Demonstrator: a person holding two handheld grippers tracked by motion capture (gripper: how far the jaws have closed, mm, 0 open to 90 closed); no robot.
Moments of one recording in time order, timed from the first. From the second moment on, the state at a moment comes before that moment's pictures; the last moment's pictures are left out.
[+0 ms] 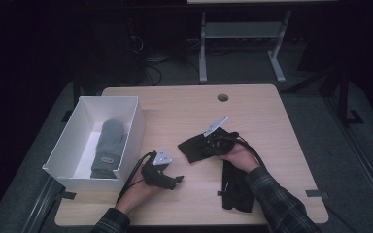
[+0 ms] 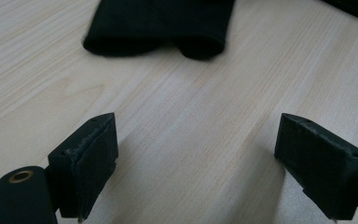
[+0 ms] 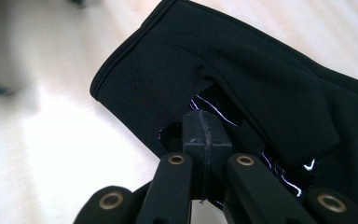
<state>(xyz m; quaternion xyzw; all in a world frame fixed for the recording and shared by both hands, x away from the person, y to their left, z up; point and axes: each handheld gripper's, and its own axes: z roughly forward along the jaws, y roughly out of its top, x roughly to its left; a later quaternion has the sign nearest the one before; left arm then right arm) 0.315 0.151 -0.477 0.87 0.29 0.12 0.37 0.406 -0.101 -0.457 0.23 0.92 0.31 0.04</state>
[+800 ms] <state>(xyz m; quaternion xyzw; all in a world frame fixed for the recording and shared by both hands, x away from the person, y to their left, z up) 0.316 0.149 -0.478 0.87 0.29 0.12 0.37 0.426 -0.196 -0.454 0.39 0.86 0.33 0.09</state>
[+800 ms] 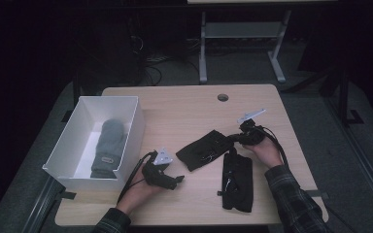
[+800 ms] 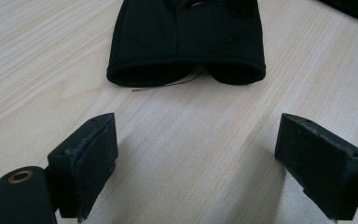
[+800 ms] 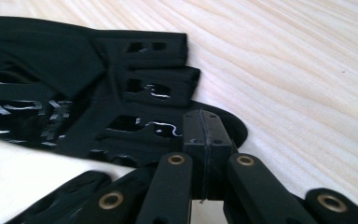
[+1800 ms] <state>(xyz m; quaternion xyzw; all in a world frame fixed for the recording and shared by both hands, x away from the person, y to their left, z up) 0.317 0.150 -0.474 0.88 0.29 0.12 0.36 0.416 -0.201 -0.454 0.39 0.83 0.36 0.14</state>
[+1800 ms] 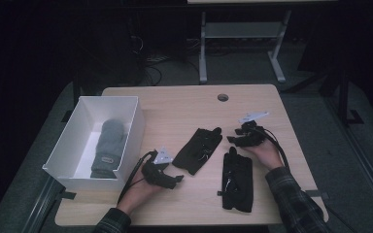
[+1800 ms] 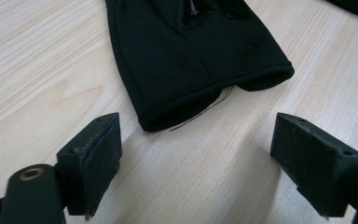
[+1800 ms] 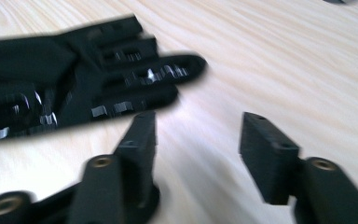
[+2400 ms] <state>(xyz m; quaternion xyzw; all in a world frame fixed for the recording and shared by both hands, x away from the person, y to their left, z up) 0.348 0.138 -0.442 0.87 0.29 0.10 0.38 0.405 -0.269 -0.481 0.47 0.79 0.35 0.18</state>
